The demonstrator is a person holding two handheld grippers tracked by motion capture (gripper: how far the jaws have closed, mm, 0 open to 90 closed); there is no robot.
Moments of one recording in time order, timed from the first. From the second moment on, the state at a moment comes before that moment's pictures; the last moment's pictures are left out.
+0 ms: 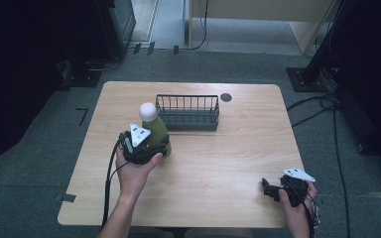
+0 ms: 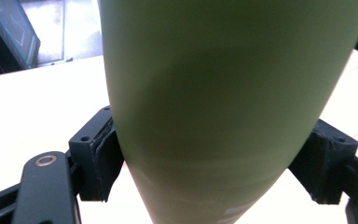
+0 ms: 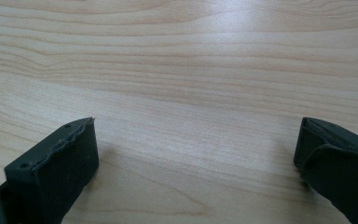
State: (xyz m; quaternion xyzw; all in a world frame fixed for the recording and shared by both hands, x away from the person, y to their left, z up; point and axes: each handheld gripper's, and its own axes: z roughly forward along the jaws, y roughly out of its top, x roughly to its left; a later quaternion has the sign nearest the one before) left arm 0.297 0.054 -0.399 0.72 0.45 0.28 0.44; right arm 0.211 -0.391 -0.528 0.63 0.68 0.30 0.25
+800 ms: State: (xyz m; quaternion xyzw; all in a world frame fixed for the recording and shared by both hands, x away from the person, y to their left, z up) left arm 0.322 0.040 -0.370 0.71 0.43 0.30 0.47; right arm 0.211 -0.391 -0.528 0.63 0.68 0.30 0.25
